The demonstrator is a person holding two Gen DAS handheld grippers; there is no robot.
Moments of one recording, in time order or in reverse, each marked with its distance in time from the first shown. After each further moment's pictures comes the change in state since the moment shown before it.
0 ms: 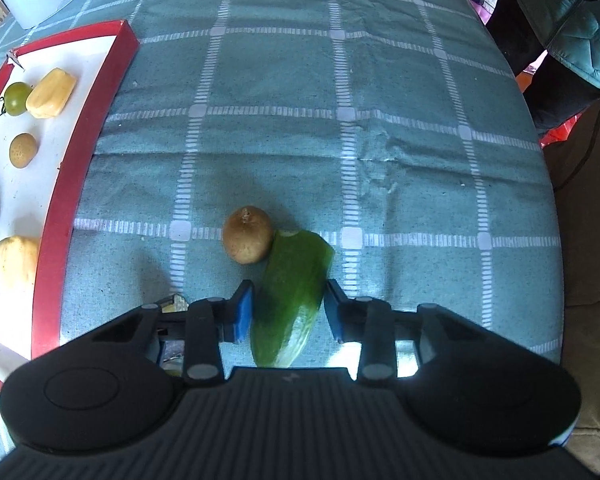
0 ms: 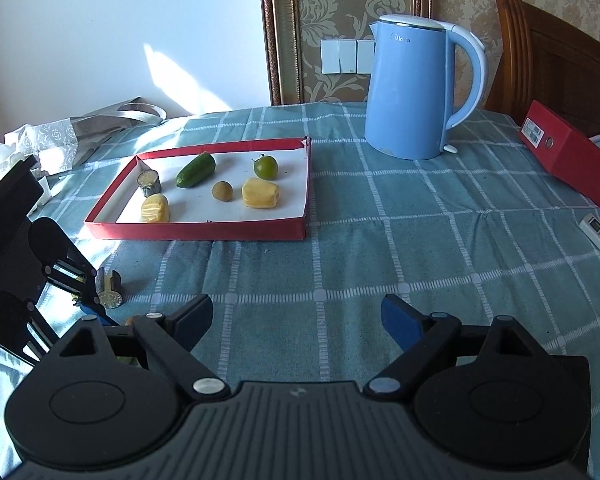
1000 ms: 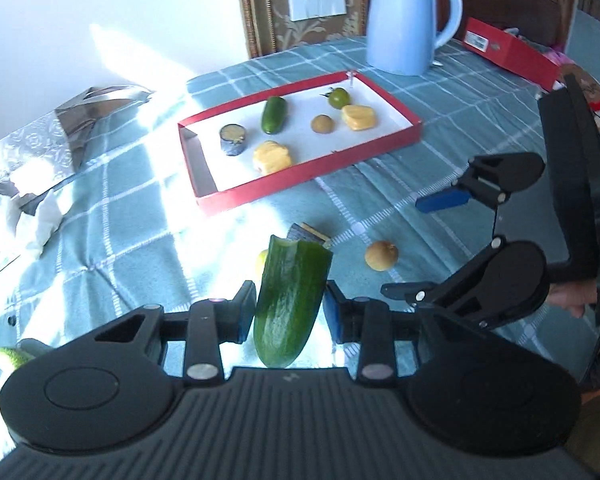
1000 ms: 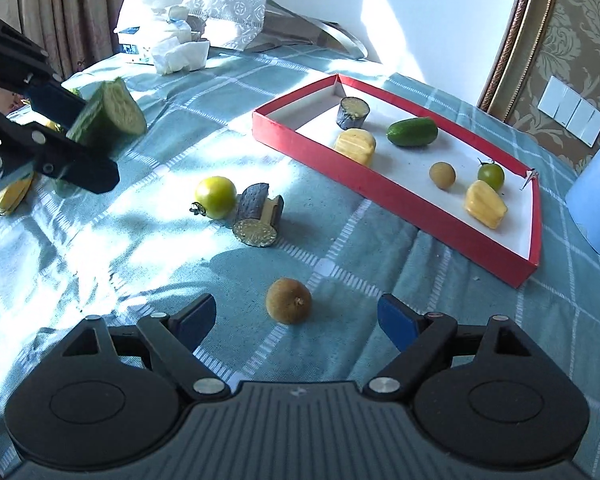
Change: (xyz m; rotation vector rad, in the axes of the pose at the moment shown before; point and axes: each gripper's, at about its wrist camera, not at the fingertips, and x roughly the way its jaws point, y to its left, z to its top) left arm -0.117 -0.068 -0.072 -0.936 -0.332 0.555; right arm 0.080 0.140 -0.030 -0.531 0.100 0.258
